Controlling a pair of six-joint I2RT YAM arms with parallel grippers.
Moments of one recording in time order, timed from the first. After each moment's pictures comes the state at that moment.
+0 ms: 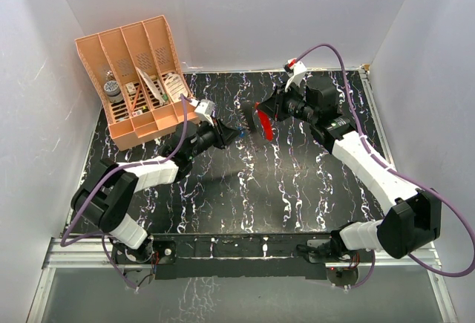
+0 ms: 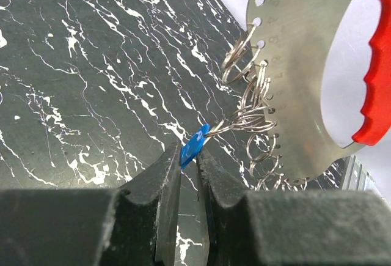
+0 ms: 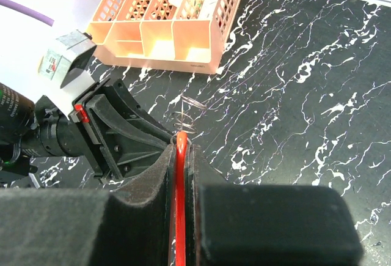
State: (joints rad) left arm -0.57 1.55 0.68 0.78 0.28 -0.54; right arm 0.40 1.32 1.16 -0.09 -0.42 0.26
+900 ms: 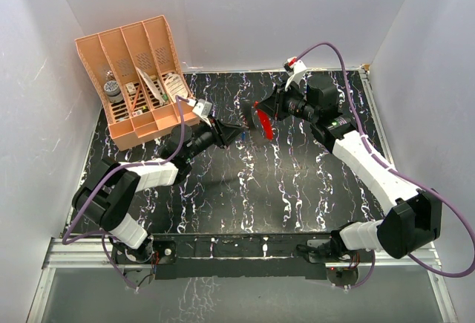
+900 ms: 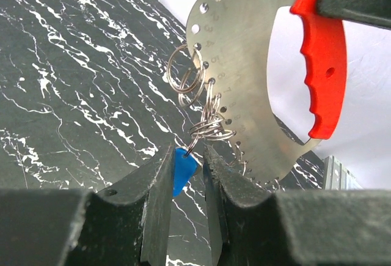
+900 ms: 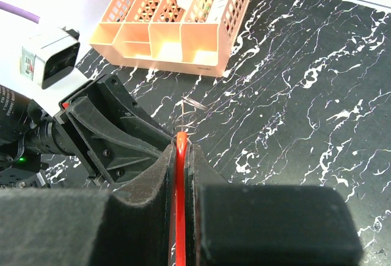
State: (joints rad) left arm -0.57 1.57 0.64 0.98 0.36 -0.55; right arm 0.40 1.32 1.17 -0.09 -0.45 0.26
